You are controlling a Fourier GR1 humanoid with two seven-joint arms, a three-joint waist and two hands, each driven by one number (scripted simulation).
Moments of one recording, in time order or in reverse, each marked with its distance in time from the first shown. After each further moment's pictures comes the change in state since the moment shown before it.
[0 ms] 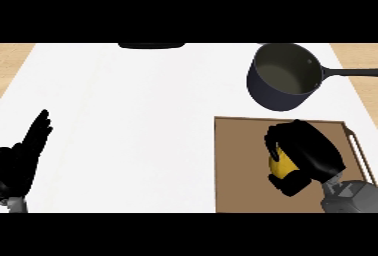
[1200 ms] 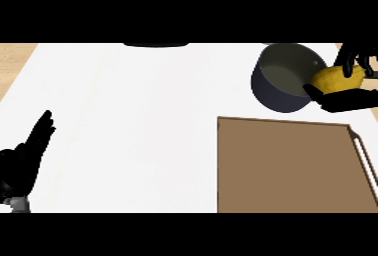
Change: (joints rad) left arm -0.009 -0.015 0.018 0.042 -0.012 -0.031 -0.055; right arm -0.317 0.036 -0.520 0.144 -0.274 -0.093 -0.057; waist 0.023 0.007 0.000
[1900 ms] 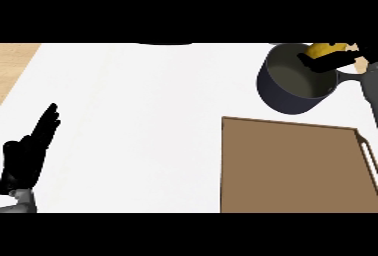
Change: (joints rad) left arm -0.044 -0.011 -0.012 -0.011 -0.013 -0.009 0.033; right arm -0.382 -0.043 -0.028 0.811 0.137 -0.205 -0.333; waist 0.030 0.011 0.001
